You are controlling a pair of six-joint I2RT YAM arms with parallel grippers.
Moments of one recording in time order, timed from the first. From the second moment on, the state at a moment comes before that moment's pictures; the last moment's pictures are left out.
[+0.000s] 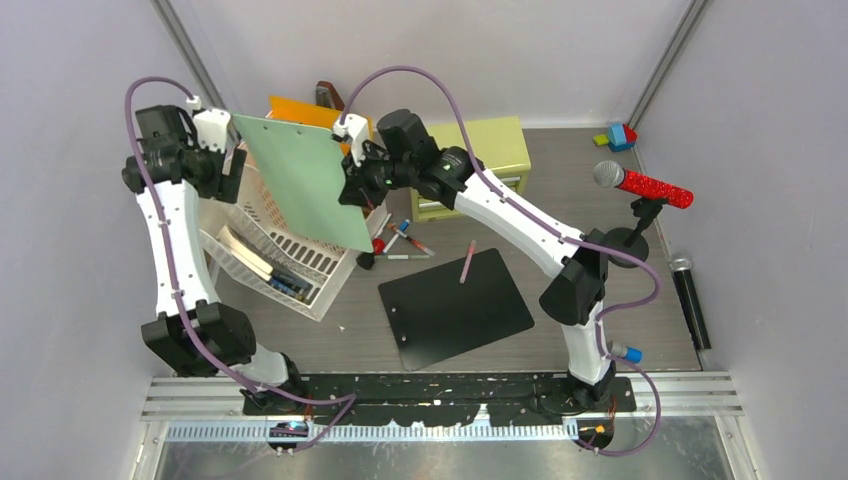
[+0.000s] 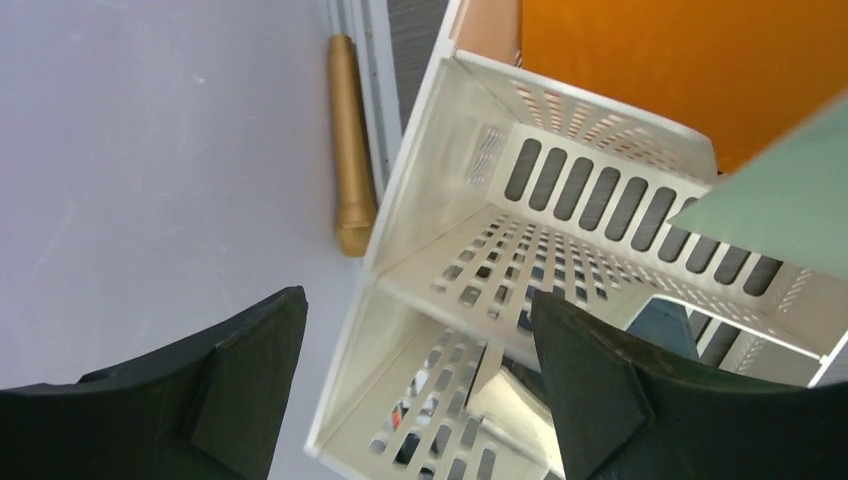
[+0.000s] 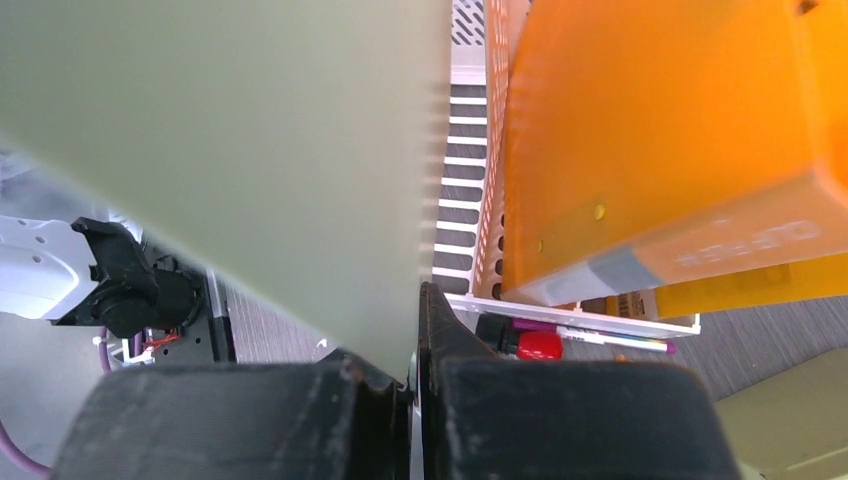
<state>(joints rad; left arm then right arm) 0.33 1.48 1.71 -1.04 0.08 0.52 0.87 2.01 2.13 -0.56 -0.43 -0.02</state>
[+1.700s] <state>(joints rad) 0.33 1.39 2.06 -1.19 -0.02 0.63 1.03 2.34 2.47 -0.57 -0.22 -0.03</state>
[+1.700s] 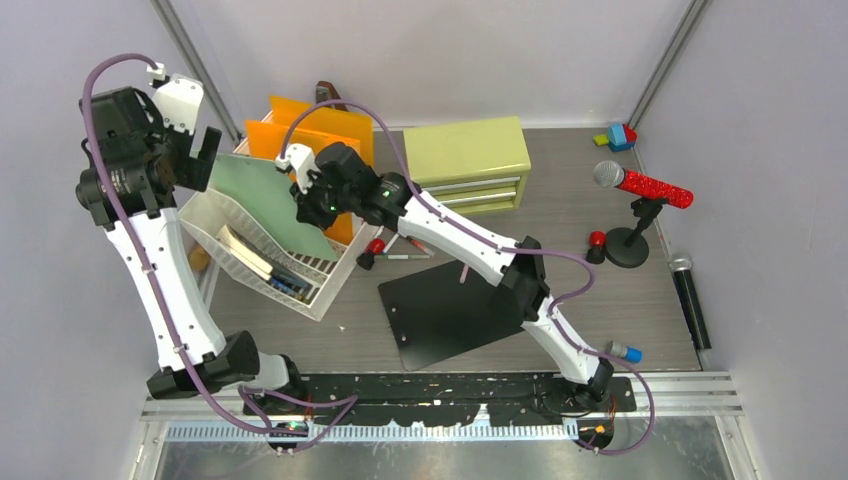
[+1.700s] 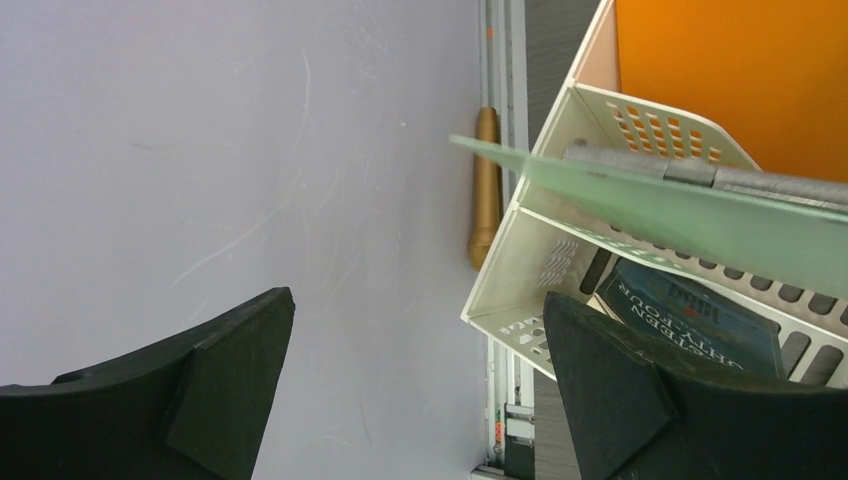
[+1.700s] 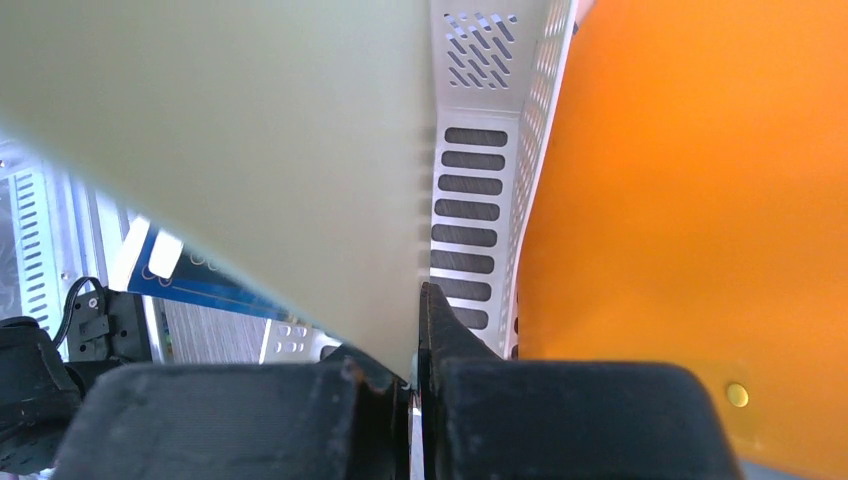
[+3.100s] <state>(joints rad) 0.33 1.35 1.99 -1.16 -0.02 0.65 1.15 2.31 2.22 -0.57 -0.09 0.09</state>
